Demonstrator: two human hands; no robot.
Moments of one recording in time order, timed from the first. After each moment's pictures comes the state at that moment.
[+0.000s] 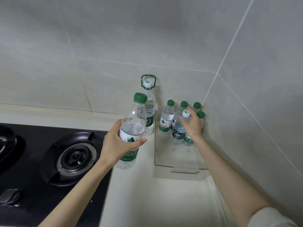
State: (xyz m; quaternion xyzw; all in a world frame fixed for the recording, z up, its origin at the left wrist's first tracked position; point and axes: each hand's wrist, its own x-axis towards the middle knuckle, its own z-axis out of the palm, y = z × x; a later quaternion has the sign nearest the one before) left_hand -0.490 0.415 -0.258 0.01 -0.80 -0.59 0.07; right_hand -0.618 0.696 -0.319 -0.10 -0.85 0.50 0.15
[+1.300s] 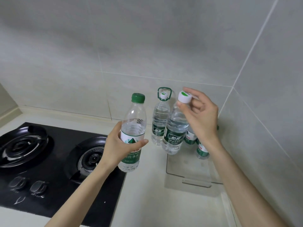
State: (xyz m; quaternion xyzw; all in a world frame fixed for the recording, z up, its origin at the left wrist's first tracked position) left_hand -0.460 0.394 -0.220 0.07 -0.79 -0.60 0.12; right_hand -0.516 0.610 -0.155 0.16 -0.70 0.66 0.24
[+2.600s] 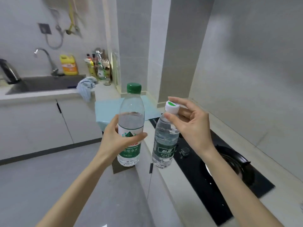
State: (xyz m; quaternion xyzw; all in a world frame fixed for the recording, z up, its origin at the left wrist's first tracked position) left_hand -0.062 0.175 -0.177 0.37 -0.64 -0.51 0.44; right_hand -0.243 0.267 -0.125 0.53 -0.55 0.63 -0.15
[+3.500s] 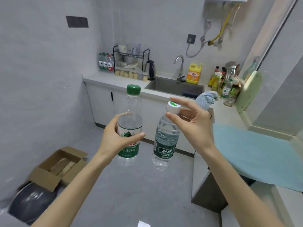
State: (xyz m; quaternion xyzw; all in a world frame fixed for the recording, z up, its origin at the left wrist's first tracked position) left_hand 0.350 0.003 -0.195 0.58 -0.48 -0.30 0.59; right_hand 0.150 -0.055 -0.144 0.71 -0.32 0.52 -0.35
